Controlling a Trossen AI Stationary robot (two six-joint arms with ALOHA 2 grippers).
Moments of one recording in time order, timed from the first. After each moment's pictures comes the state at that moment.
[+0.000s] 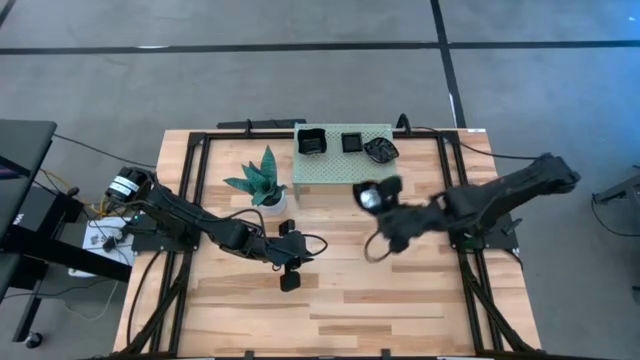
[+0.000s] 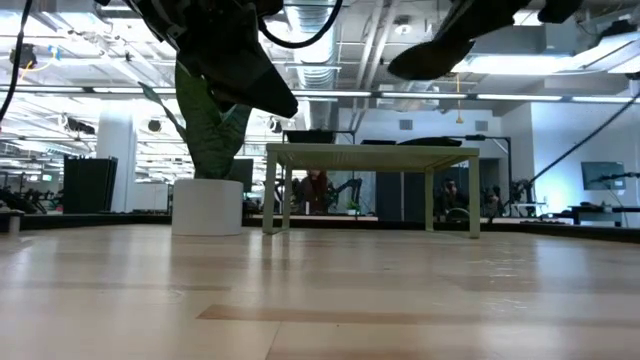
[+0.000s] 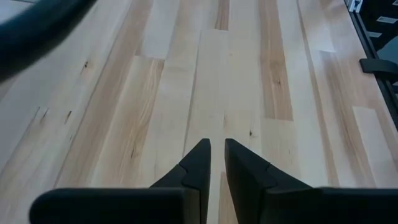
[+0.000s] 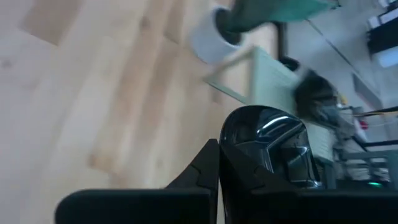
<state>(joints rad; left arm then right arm) -0.39 1.57 0.91 -0.03 -0.30 -0.32 0.34 1.23 1.06 -0.67 0.58 -0.28</state>
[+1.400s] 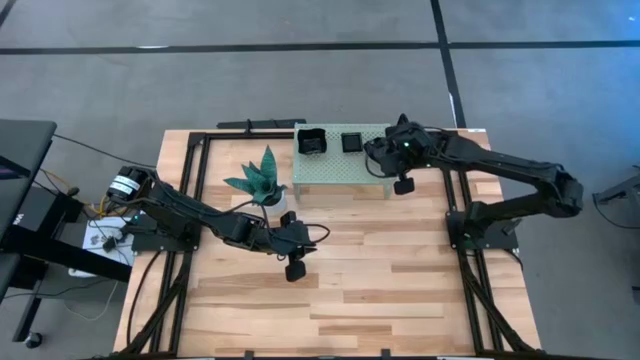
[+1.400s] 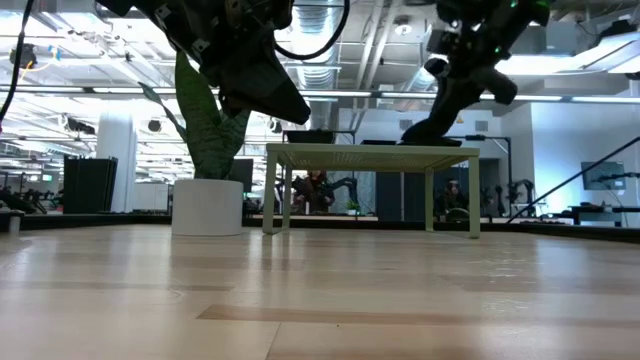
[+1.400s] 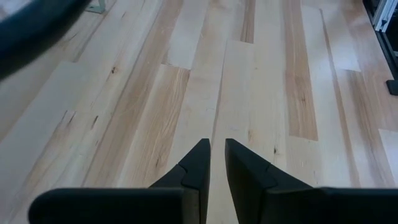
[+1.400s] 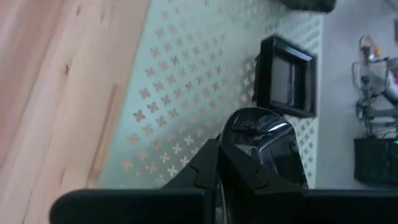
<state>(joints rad) -0.33 1.58 0.91 -0.02 -0.30 -0.32 -0.44 1.16 0.98 -0.65 0.08 -0.81</state>
